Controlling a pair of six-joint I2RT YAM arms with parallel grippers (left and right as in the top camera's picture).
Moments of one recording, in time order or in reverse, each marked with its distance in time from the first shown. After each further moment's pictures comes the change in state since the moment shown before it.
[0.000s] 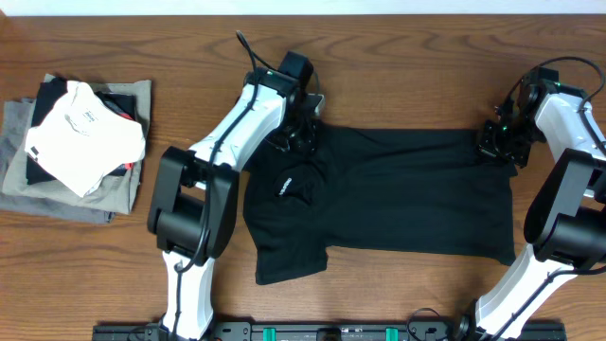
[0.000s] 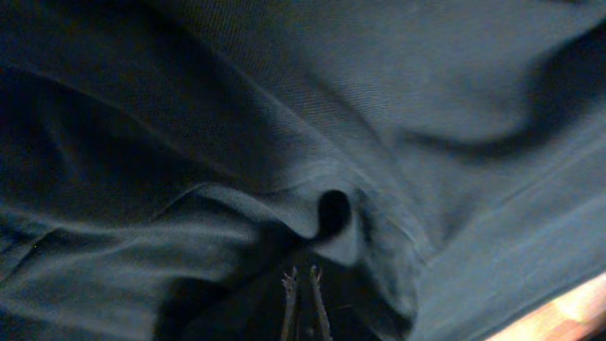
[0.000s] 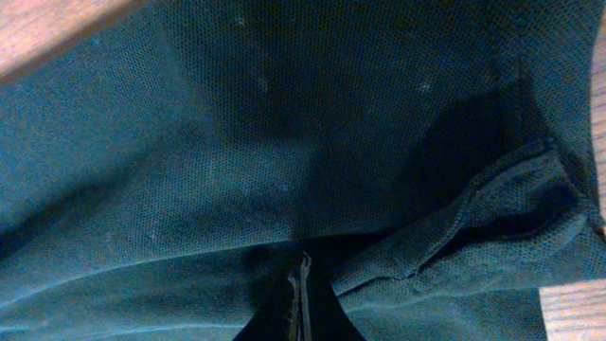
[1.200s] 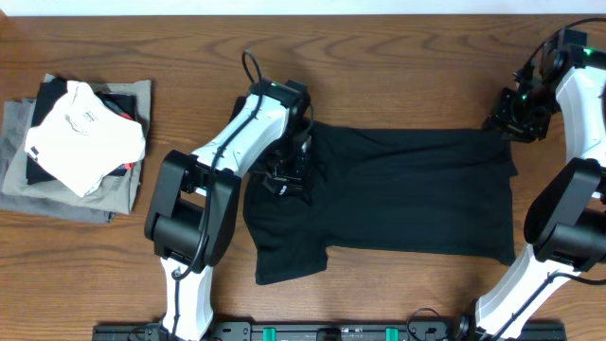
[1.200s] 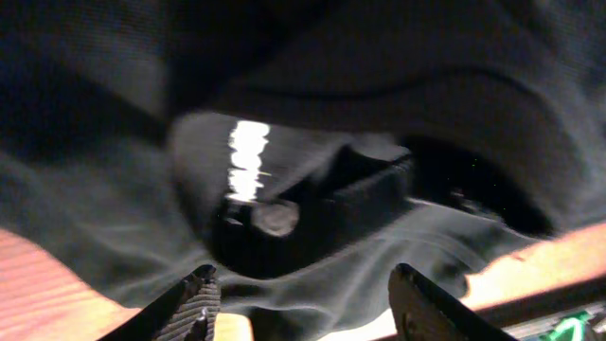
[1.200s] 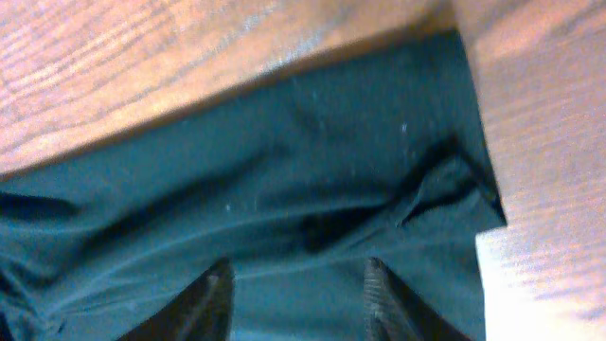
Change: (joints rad) left arm -0.015 -0.045 -0.099 -0.282 -0.122 0.021; right arm 0.000 -0.002 0.294 -0.226 -0.019 -0.003
